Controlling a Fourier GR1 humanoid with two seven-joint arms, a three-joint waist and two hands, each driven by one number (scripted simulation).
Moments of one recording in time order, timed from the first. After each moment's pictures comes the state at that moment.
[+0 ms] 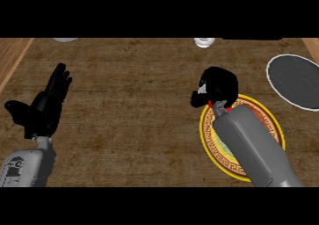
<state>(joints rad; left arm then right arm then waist) -0.23 0.19 0.09 -1.47 0.01 0.05 0.07 -0.67 -0.16 0.35 -1.12 0.88 0.00 0.82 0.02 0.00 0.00</state>
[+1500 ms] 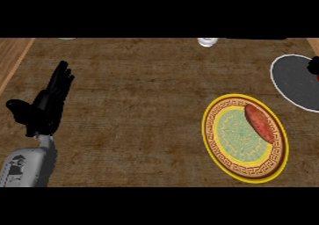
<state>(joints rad) -0.24 0.18 0.09 -1.47 0.00 0.05 0.08 -0.73 -0.59 -0.23 -0.68 0.76 -0.48 0.24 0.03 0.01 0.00</state>
